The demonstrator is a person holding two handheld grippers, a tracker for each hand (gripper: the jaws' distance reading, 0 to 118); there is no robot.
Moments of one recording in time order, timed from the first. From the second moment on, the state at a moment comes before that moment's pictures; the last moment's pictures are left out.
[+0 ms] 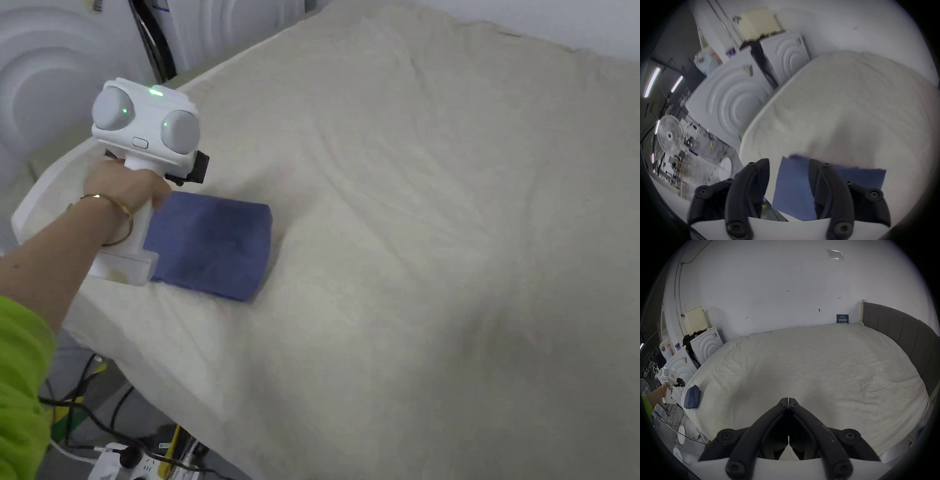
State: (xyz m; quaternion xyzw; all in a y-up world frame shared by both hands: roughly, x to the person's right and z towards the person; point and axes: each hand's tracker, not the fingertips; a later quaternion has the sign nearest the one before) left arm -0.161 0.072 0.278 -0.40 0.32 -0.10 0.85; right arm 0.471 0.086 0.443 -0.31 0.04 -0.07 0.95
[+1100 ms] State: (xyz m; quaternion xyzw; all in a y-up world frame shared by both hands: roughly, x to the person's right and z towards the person) left arm 0.265 0.149 0.459 -0.03 -0.04 -0.04 1.00; right arm 0.580 0.171 0.536 -0.09 -0.03 0.04 1.00
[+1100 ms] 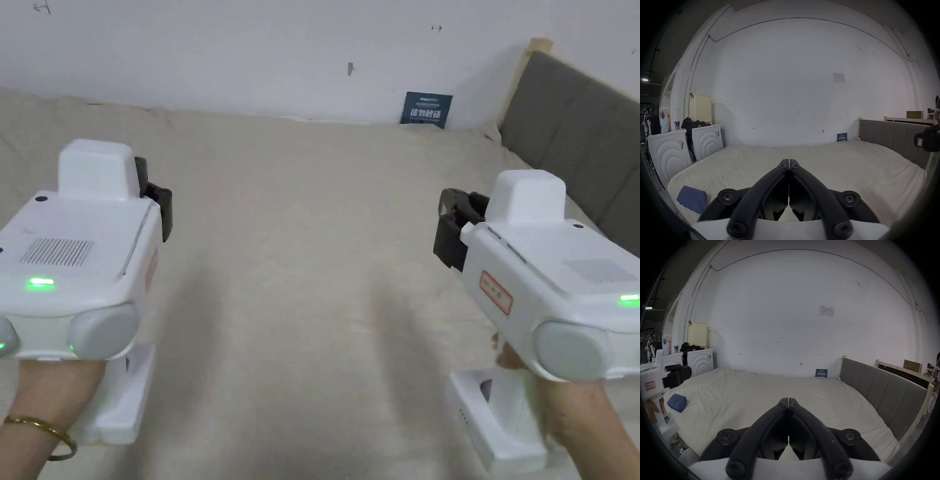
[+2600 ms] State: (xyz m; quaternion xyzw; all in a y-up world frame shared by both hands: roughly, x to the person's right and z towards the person) left arm 0.254 0.115 0.467 -0.07 -0.04 -0.03 1.00; right arm 0.593 0.138 0.544 -0.11 -0.06 -0.02 0.99
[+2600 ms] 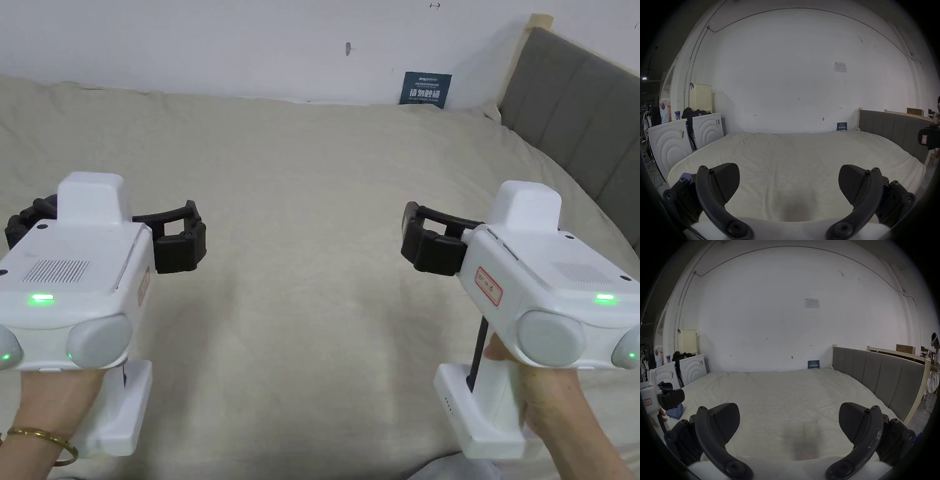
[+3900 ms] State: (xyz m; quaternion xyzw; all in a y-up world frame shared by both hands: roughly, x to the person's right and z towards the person) left arm 0.259 0.125 0.473 -0.07 -0.05 -0.04 1.00; right arm 0.590 0.140 0.546 -0.11 -0.05 -0.01 0.99
